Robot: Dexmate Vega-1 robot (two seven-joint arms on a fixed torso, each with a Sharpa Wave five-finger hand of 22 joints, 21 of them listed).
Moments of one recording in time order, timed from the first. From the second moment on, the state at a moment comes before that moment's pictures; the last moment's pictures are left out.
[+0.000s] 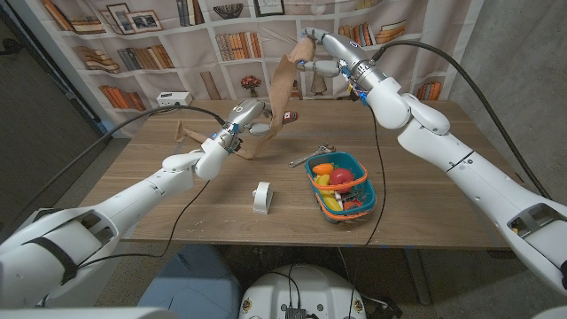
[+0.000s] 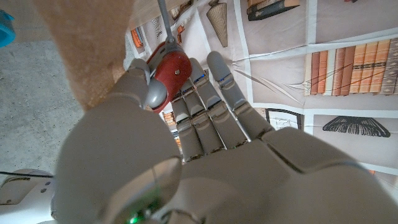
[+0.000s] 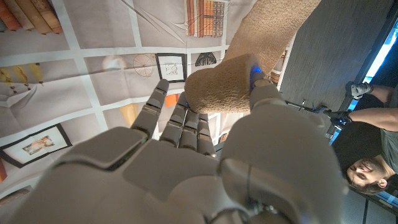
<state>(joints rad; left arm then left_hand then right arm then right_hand) 0.52 0.68 0.76 -1.24 0.65 -0.44 0.64 1.00 -0.01 0.49 -0.19 0.19 0.96 -0.10 0.26 0.25 1.02 -0.17 0.21 0.47 1.06 -0.24 0.26 0.23 0.69 -0.13 1.04 0.18 -0.54 -0.64 -0.57 -1.81 -0.49 0.06 -0.13 0.97 0.10 0.26 -0.16 0.27 0.19 0.09 0.22 0.23 0.29 0.05 0.52 0.41 0.23 -0.04 0.34 0.37 0.34 0.14 0.19 0.17</state>
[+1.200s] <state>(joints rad) 0.63 0.71 0.64 -1.38 0.61 -0.46 0.68 1.00 -0.01 0.50 -0.19 0.18 0.96 -0.10 0.26 0.25 1.02 -0.17 0.21 0.47 1.06 -0.24 0.26 0.23 0.69 -0.14 1.05 0.18 -0.47 -0.64 -0.62 -1.67 -0.45 -0.04 -0.14 0.96 0.10 0.25 -0.15 0.27 0.19 0.09 0.22 0.24 0.29 0.05 0.52 0.42 0.23 -0.04 0.34 0.37 0.35 0.14 0.20 0.17</state>
